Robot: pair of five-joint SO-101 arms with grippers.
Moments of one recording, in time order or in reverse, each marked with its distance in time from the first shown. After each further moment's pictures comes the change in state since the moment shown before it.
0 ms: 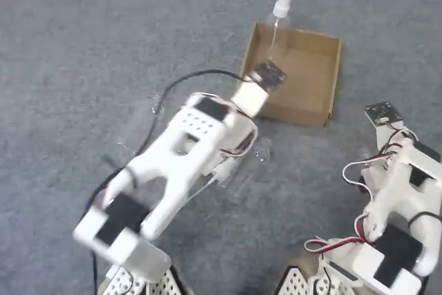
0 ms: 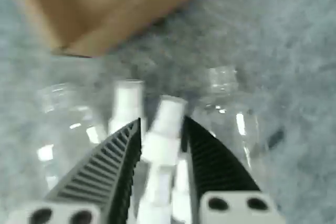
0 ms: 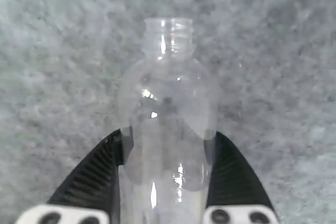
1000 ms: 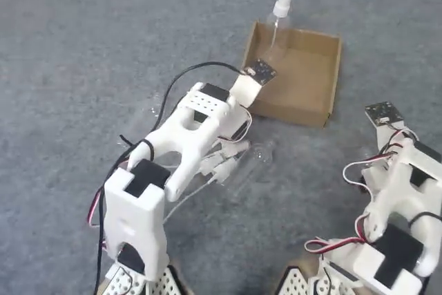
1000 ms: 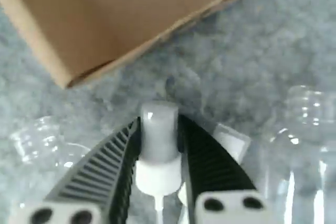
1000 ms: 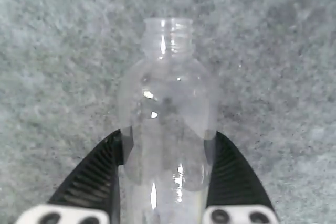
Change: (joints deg) left arm -5.1 21.0 -14.5 1.5 -2.4; right arm 0.0 0.0 0.0 0.0 0.0
